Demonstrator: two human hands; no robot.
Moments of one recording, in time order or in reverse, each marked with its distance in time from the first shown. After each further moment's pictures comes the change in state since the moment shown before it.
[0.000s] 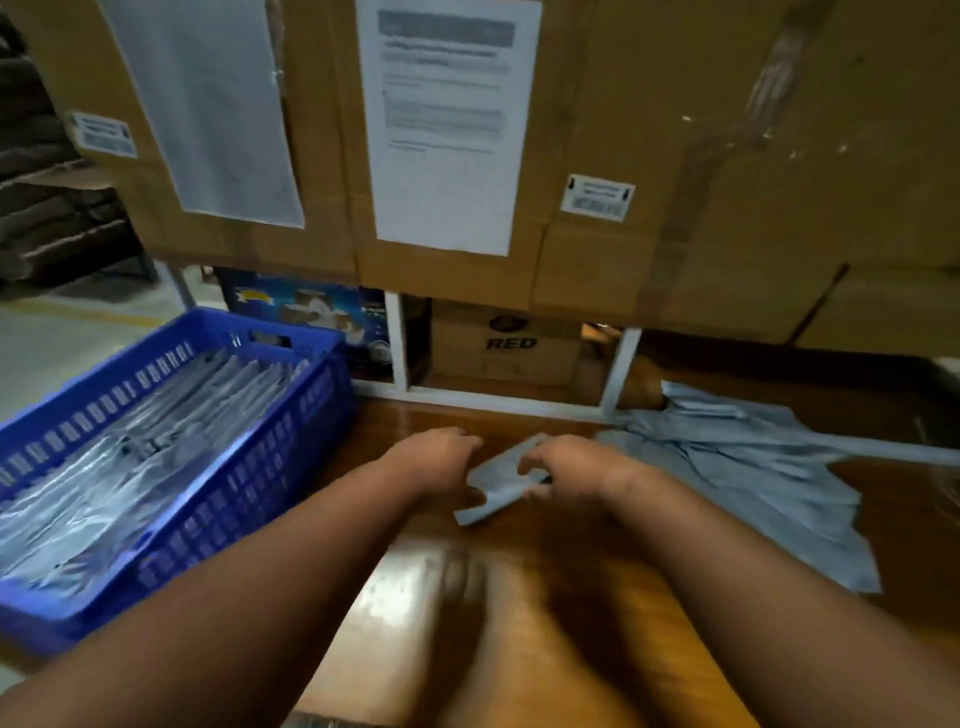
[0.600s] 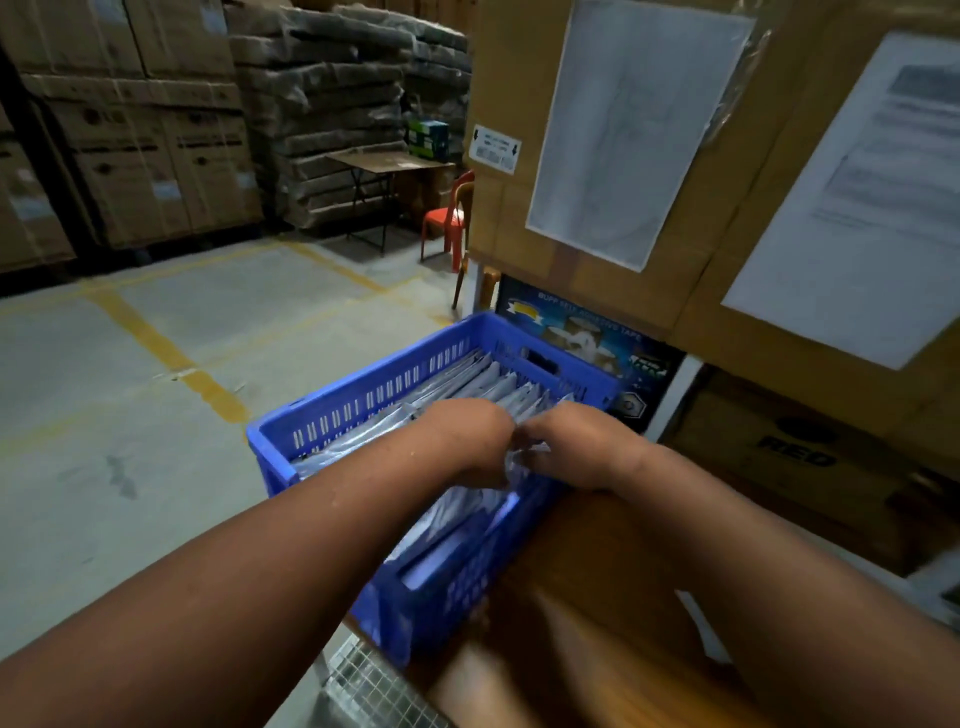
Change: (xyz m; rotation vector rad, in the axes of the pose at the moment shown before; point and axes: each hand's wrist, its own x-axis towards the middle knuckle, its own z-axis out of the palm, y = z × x) left_hand -0.145 -0.277 -0.053 0.124 0.087 -0.350; right_hand 0.197 -0.324 -0.081 -0.136 0.137 -0.582
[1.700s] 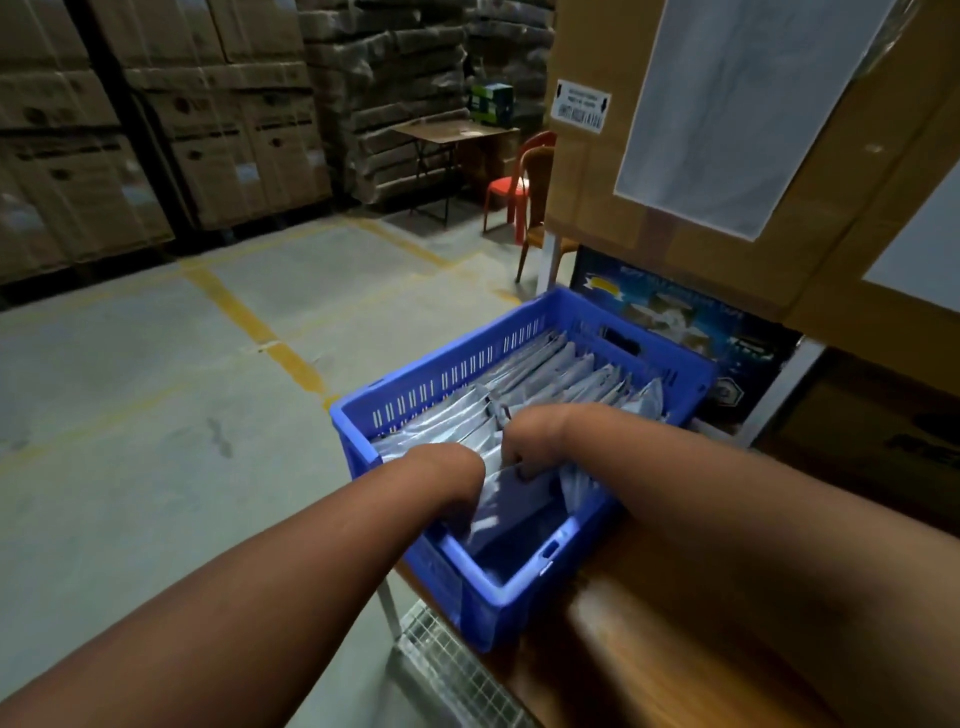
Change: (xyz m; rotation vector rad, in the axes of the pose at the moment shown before) left_hand -0.018 -0.077 0.103 -0.037 -0.407 -0.268; right_hand 0.141 -0.074 0.056 -0.382 -0.469 -0.259
